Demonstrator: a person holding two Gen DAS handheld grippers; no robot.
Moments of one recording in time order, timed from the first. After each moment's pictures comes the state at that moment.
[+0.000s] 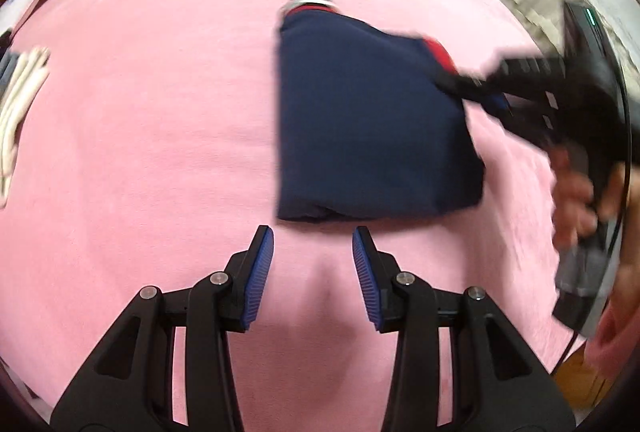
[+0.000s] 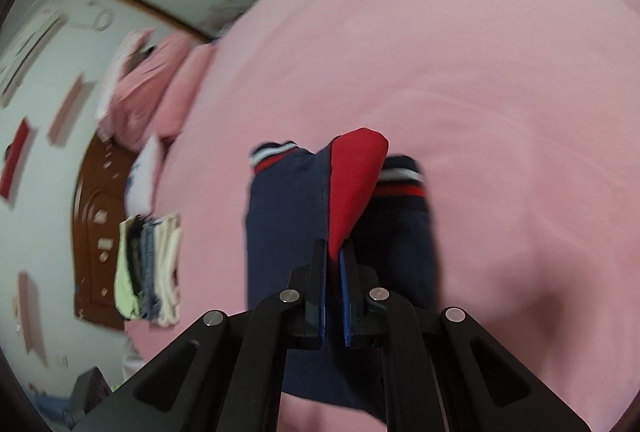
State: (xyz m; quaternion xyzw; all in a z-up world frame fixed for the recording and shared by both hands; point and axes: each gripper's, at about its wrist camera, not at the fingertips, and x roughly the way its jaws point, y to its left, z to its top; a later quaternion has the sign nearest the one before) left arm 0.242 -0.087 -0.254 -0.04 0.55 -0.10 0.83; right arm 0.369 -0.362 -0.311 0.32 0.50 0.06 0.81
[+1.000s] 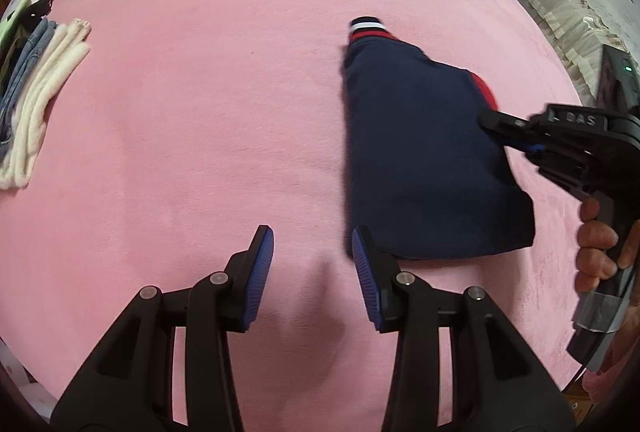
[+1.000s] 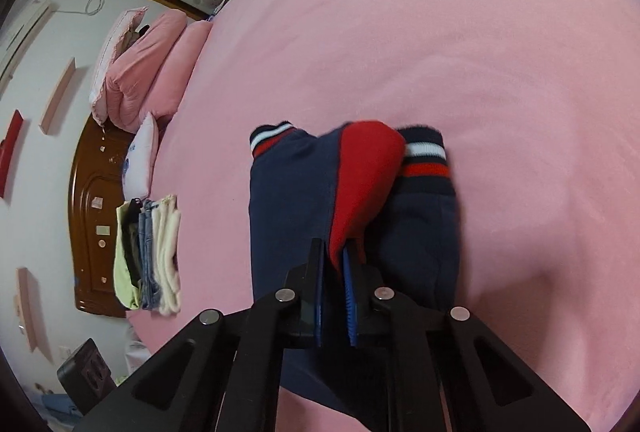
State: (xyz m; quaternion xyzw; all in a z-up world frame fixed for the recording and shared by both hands) left arm 0.263 -0.041 -0.251 -0.06 0.56 -0.04 0.83; right arm 0.401 -0.320 -0.324 0.30 0.53 0.08 0.79
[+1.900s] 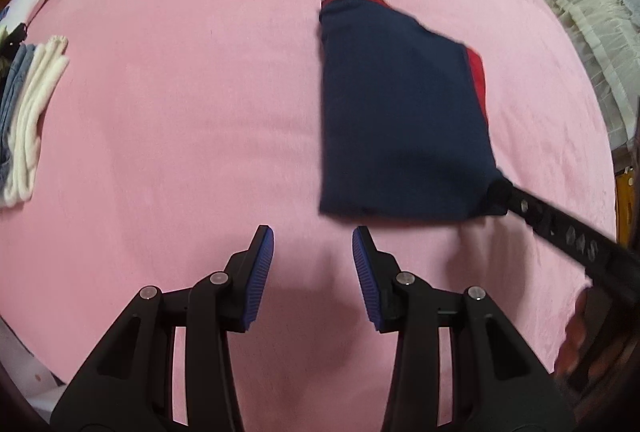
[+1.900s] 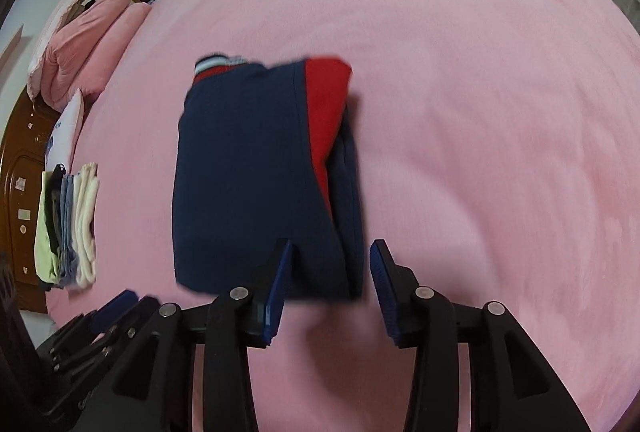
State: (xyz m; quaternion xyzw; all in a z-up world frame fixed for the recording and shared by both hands) left arm 0.248 -0.090 -0.245 0.00 0.61 -0.06 0.79; right arm 0.306 -0.311 -0.300 0.20 0.58 -0.06 0.79
